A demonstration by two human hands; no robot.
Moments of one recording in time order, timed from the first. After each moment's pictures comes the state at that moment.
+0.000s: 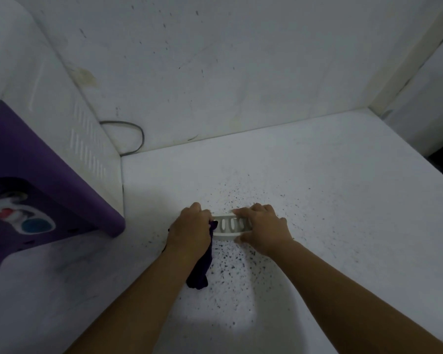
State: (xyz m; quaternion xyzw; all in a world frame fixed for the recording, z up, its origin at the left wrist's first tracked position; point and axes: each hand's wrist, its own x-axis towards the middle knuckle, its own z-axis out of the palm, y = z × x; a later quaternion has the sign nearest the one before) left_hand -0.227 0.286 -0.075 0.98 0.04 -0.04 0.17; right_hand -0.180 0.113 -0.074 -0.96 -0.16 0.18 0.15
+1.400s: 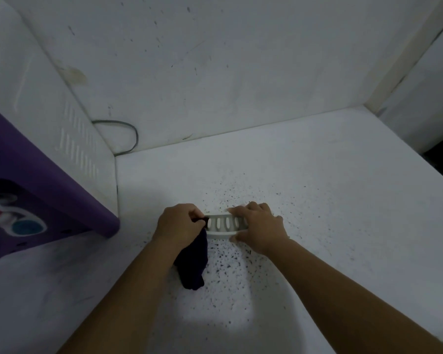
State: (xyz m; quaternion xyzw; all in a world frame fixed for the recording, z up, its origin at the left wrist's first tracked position) left_hand -0.220 0.299 -0.059 0.93 0.16 -0.10 0.31; right_hand -0.178 0.112 -0.075 -0.96 -0.16 0.19 0.14
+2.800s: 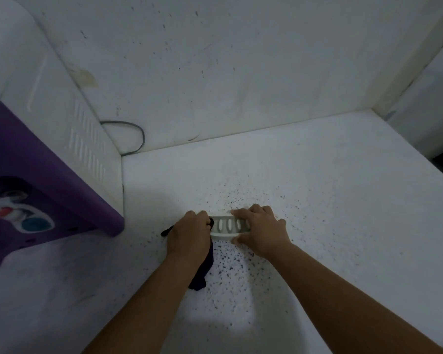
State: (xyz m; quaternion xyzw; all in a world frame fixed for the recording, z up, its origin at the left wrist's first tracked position) left_hand -0.234 0.277 -0.069 0.97 0.13 -0.05 0.20; right_hand -0.180 0.113 -0.075 -0.96 -0.15 0.19 0.15
